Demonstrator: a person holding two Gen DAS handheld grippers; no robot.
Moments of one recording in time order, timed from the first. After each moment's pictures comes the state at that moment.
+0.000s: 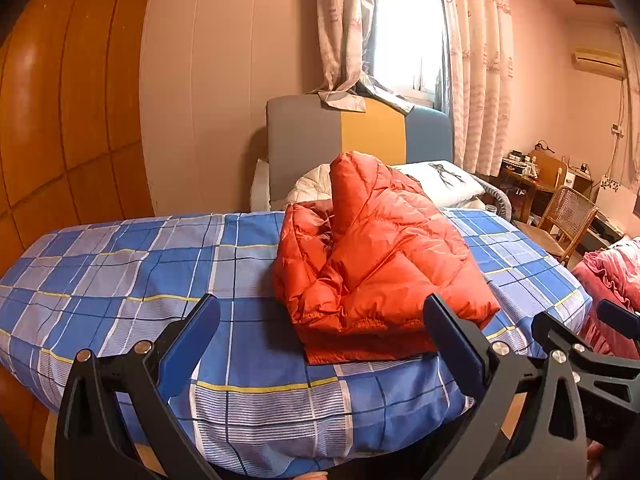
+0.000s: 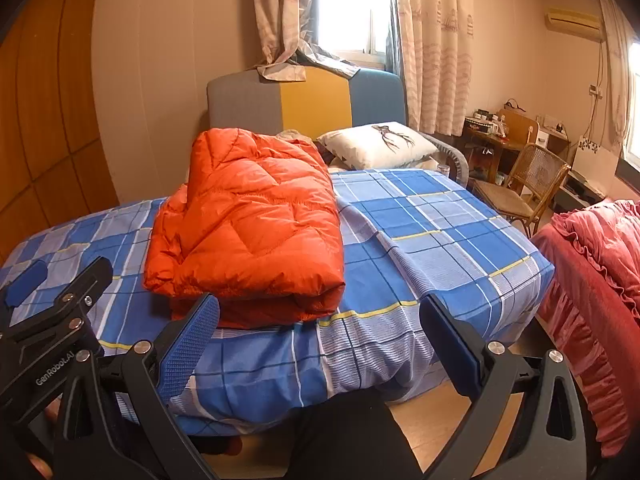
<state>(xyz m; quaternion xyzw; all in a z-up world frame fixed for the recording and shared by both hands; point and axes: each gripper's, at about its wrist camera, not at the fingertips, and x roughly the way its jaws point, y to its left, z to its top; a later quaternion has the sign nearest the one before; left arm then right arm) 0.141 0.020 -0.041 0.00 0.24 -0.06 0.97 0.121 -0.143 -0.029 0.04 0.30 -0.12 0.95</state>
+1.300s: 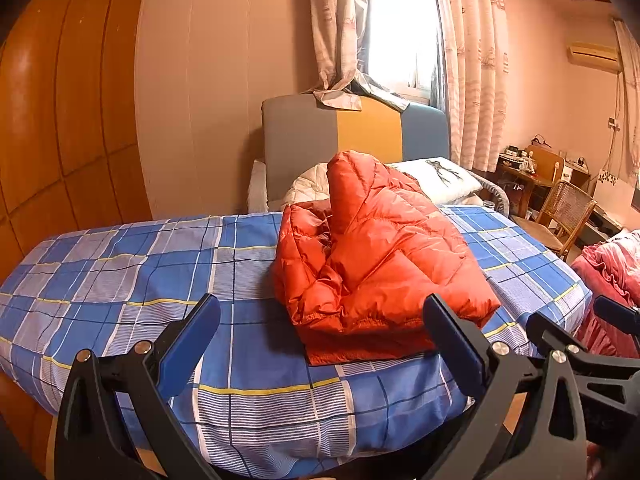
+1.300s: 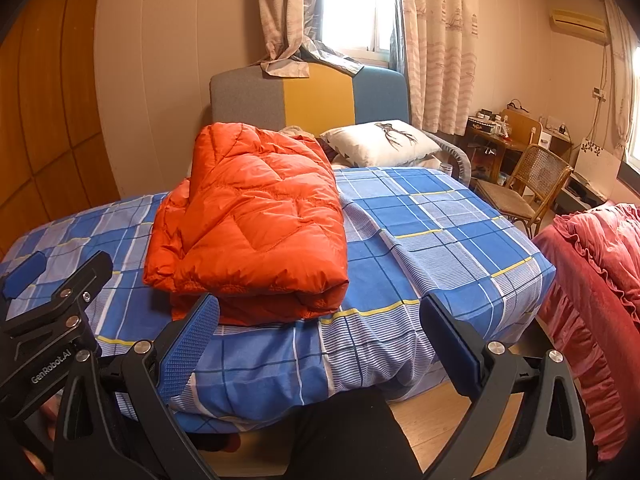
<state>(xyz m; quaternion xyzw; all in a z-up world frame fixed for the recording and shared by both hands) 0.144 0.024 -0.039 0.01 0.24 -0.06 0.97 0.123 -0.143 -0.030 0.03 0.30 -0.12 0.95</state>
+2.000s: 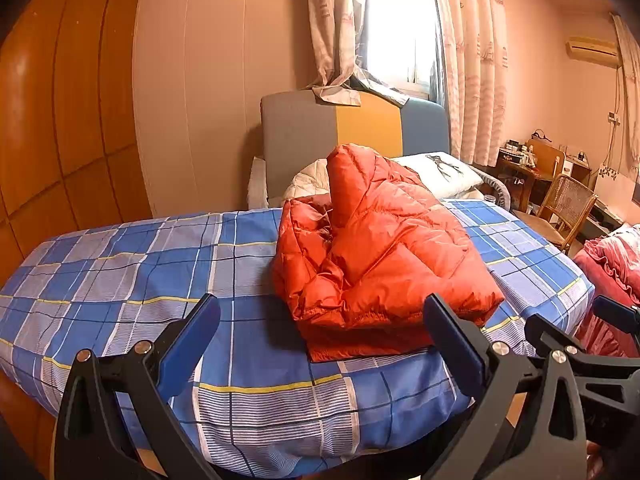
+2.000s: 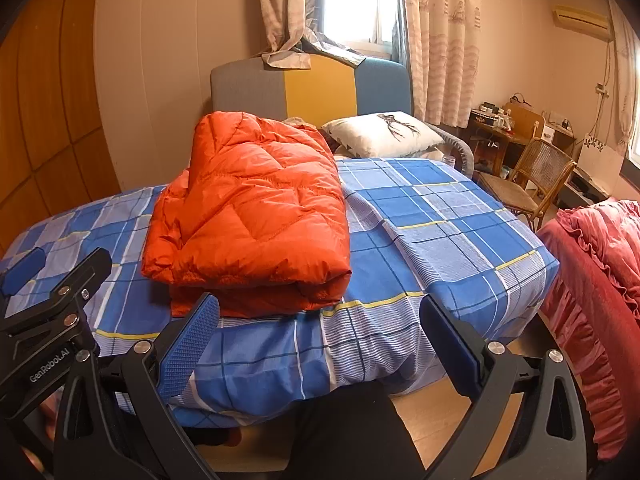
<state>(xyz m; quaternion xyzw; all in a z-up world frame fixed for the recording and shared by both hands) 0.148 0.027 -0.045 0.02 0.24 -0.07 0.97 0.127 -0.144 -0.038 0.03 0.32 -0.12 0.94</state>
